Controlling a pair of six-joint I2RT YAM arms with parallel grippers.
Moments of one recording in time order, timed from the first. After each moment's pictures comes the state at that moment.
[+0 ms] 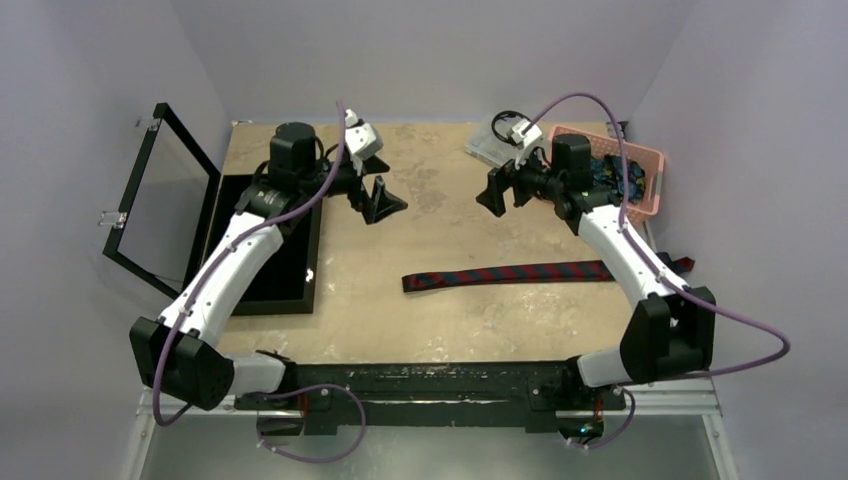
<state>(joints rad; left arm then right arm) -0.33 1.29 1.23 -0.29 0.80 0.22 0.21 1.39 1.14 -0.24 -0.53 -0.20</state>
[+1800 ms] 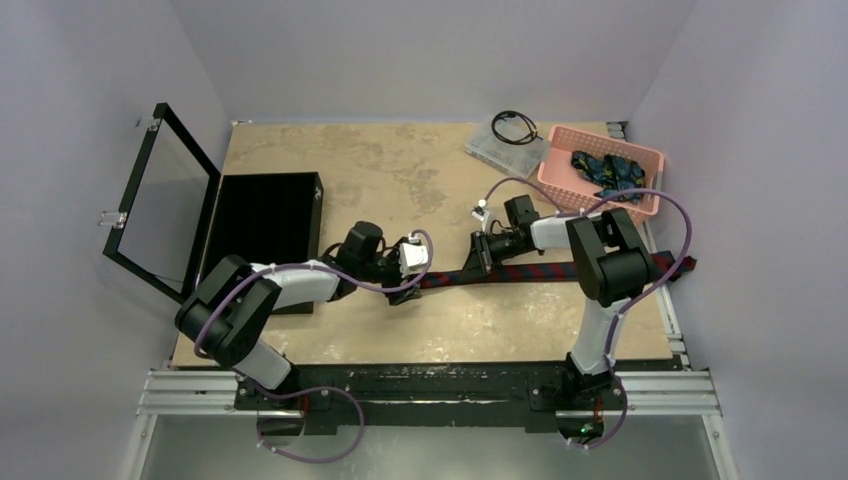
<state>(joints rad) -0.60 1.55 0.62 0.25 0.59 0.47 0.29 1.92 0.94 -0.21 -0.96 0.06</state>
